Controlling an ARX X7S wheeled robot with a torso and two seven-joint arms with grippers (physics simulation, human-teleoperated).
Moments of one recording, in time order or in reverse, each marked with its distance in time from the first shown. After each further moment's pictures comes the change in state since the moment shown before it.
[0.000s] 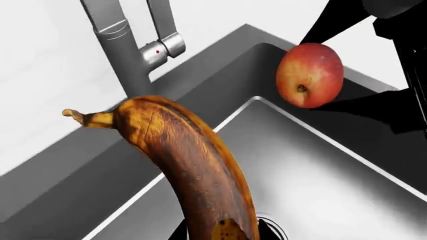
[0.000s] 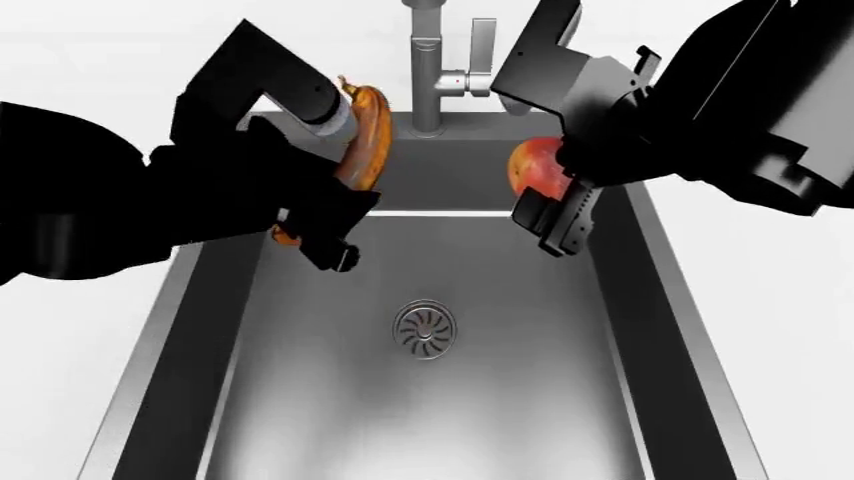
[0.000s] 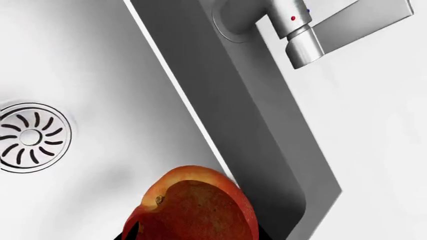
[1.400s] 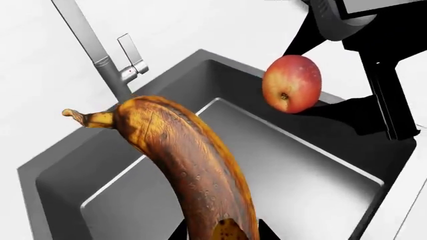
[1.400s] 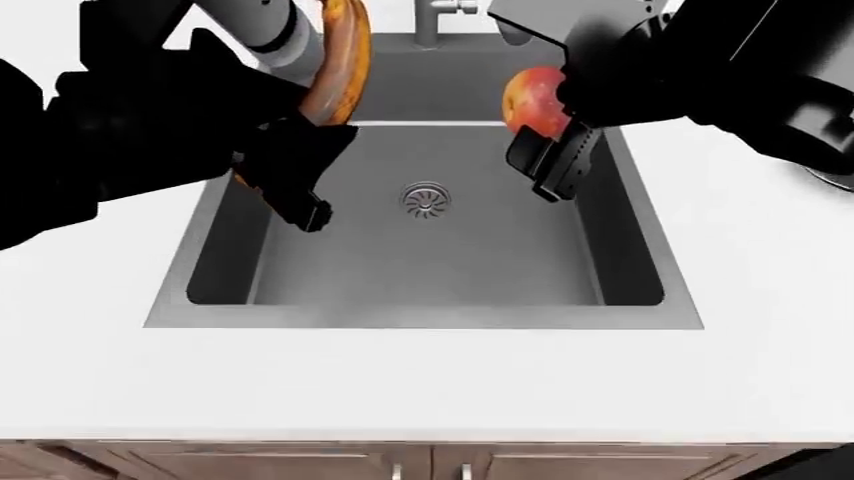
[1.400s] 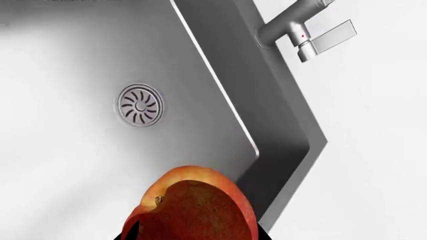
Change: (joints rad) left arm -0.162 -0.049 -0.043 0.086 -0.080 -0.049 -0.083; right arm 0.078 -0.015 0.035 0.011 -0.037 -0.040 0.025
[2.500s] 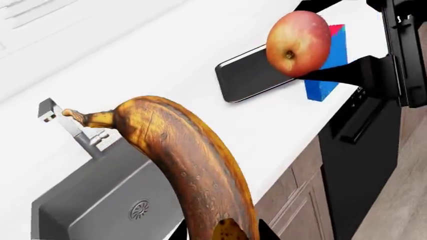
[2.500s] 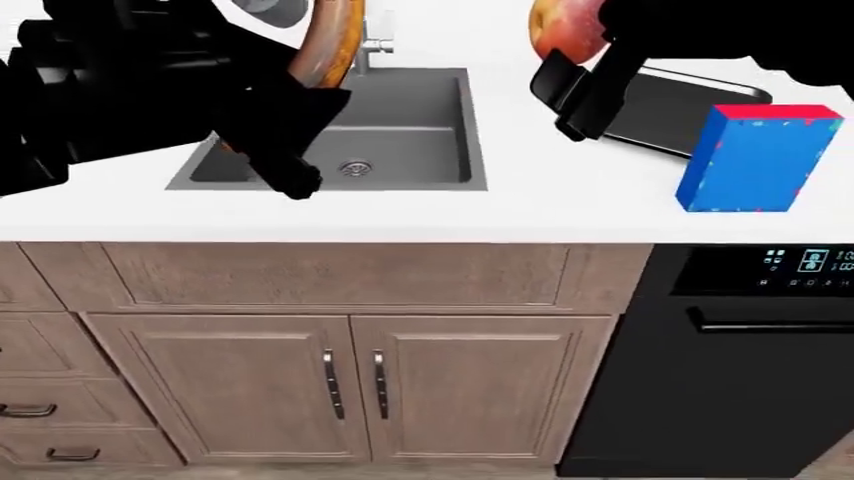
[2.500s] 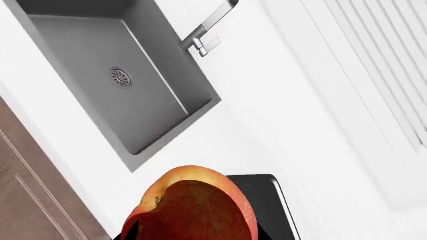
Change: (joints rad) left arm -0.085 0.006 0.016 -0.033 0.020 -0.011 0.042; right arm 0.065 0.060 0.107 -0.063 0.018 0.027 0.104
